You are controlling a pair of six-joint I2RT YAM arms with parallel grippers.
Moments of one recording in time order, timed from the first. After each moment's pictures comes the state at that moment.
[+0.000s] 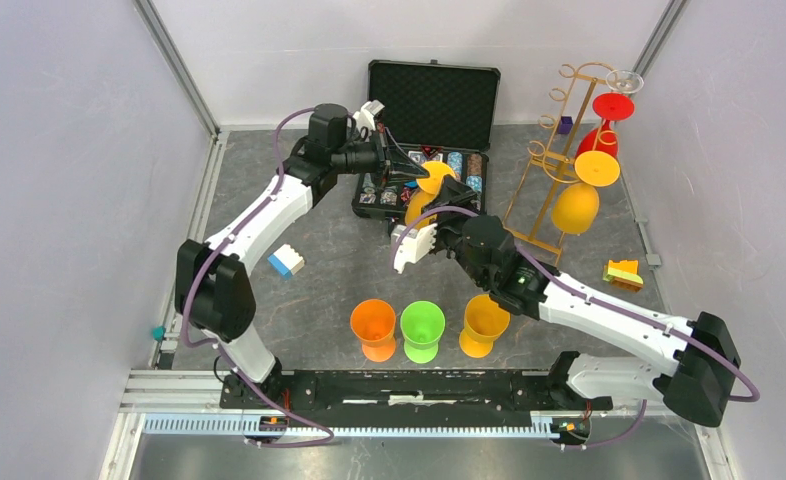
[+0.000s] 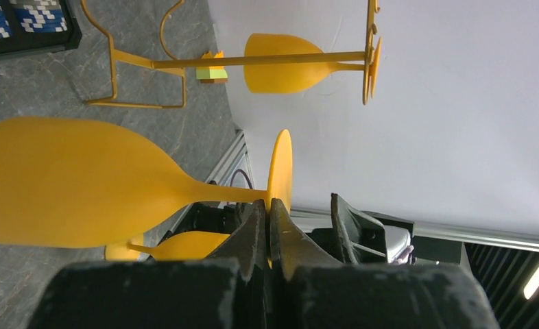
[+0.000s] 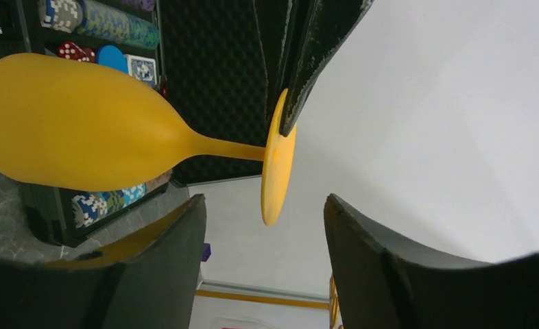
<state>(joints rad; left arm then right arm) -0.43 1.69 1.47 -0.13 0.86 -1.09 0.95 1.17 0.86 0.16 0.44 -1.39</state>
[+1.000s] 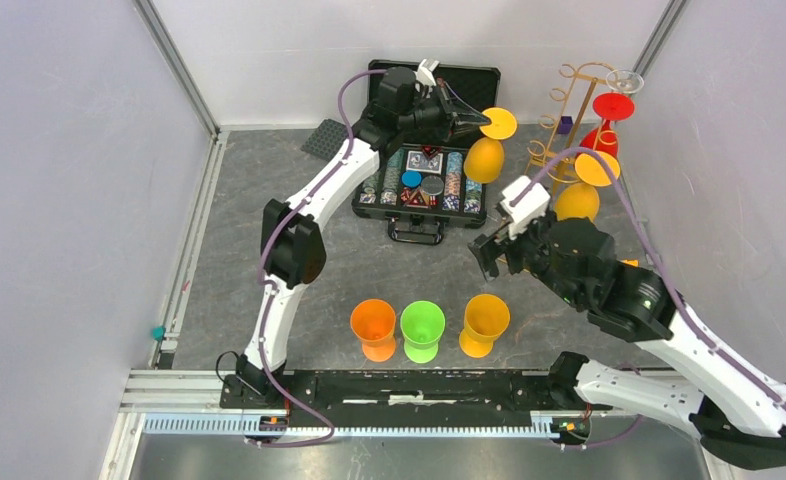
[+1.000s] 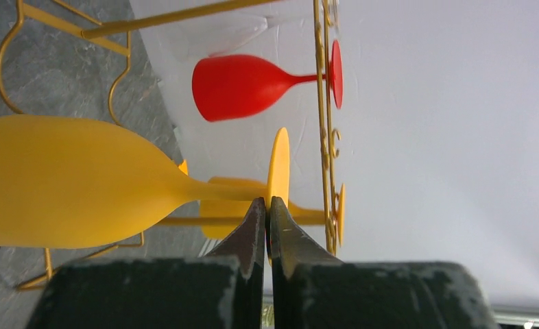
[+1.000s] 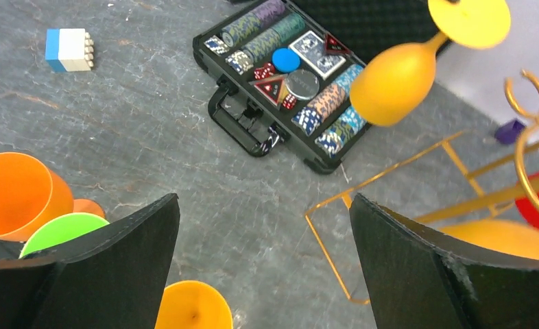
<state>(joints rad) -0.57 2.27 2.25 -0.09 0.66 -1.24 0.95 0.84 1.18 -0.66 0.36 -0.08</state>
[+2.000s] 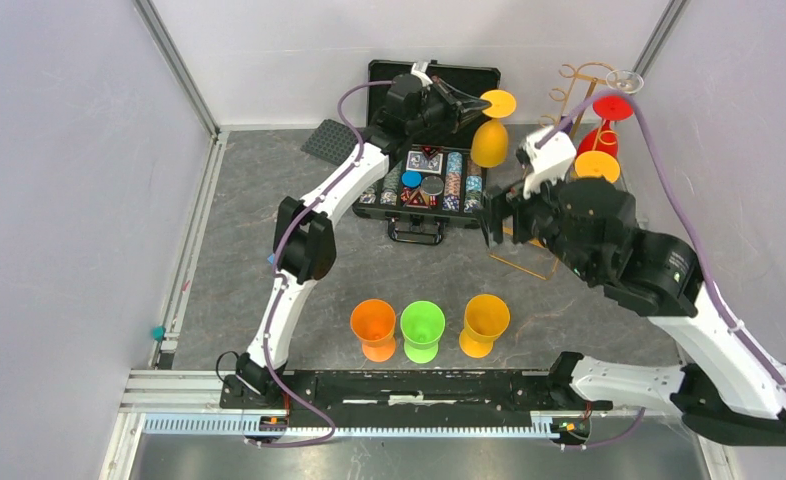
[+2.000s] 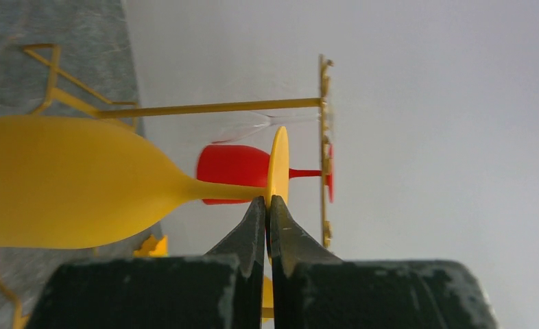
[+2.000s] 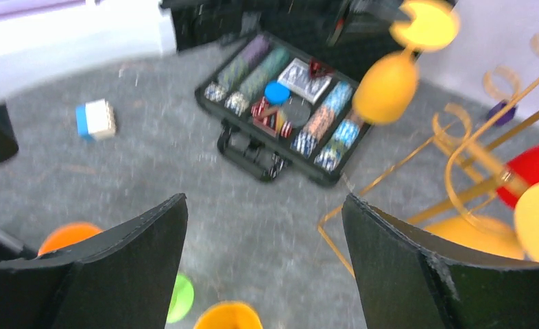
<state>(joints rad) -0.58 2.40 2.34 0.07 0.40 -1.45 0.95 1.00 1.55 -0.90 0.45 0.13</state>
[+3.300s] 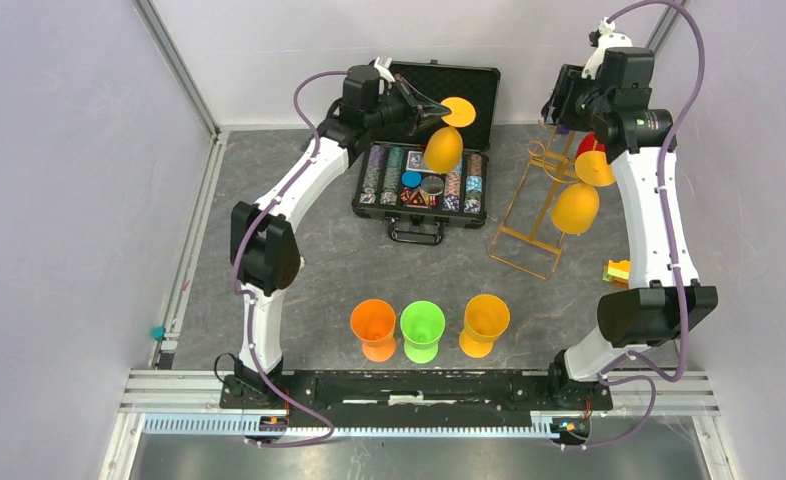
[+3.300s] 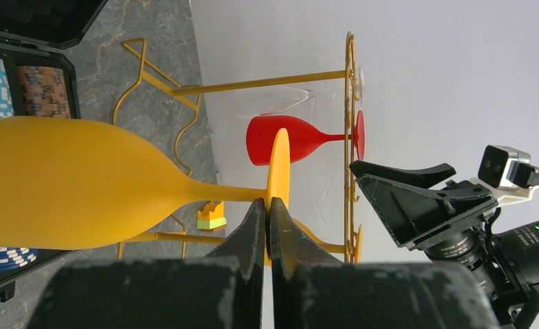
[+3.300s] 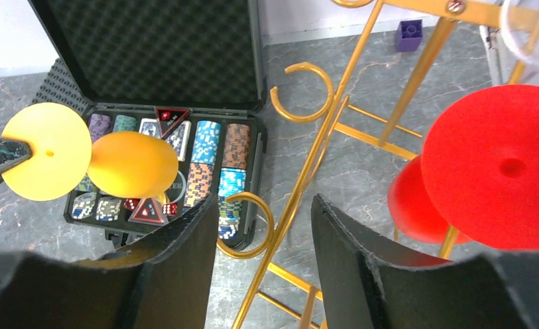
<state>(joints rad) -0.47 2.10 2.02 -0.11 0.51 -1.21 0.01 1.60 1.92 -0.79 -0.06 0.18</state>
